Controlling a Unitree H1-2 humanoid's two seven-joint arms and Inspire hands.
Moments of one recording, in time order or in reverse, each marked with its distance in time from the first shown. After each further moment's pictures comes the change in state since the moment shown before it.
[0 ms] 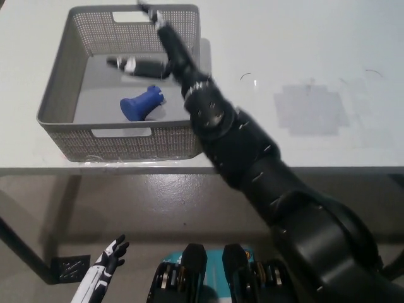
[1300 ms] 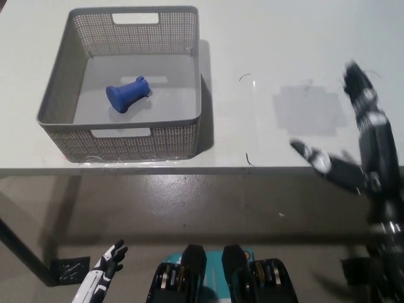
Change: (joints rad) left_arm 0.015 0.003 0.003 0.004 0.007 0.000 0.001; right_arm 1.017 -0.318 -0.108 -1.369 0.153 0.153 0.135
